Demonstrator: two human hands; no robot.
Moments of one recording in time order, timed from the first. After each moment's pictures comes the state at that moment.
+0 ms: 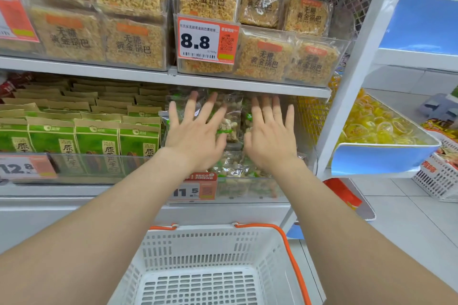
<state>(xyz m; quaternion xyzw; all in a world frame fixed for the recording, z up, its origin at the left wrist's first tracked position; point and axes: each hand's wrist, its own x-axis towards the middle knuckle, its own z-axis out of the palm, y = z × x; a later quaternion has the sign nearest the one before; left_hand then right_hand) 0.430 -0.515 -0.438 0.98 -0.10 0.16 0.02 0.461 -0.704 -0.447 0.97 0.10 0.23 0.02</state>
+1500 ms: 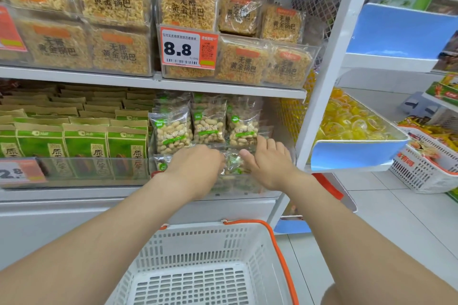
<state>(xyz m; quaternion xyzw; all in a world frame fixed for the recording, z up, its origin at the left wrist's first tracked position) 0.372 -0.547 -0.432 0.98 -0.17 0.05 0.00 0.421 -0.753 -0.454 1.00 0.06 0.01 -0.05</state>
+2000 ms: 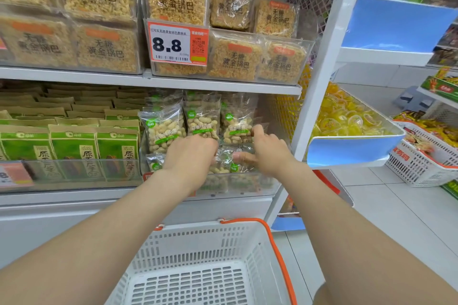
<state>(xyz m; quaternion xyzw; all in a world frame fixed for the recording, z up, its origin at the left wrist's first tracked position) 0.387 -0.557 -0.429 0.99 -0.12 0.11 0.01 0.432 -0.757 -0.437 1.00 0.07 0.01 -0.07</state>
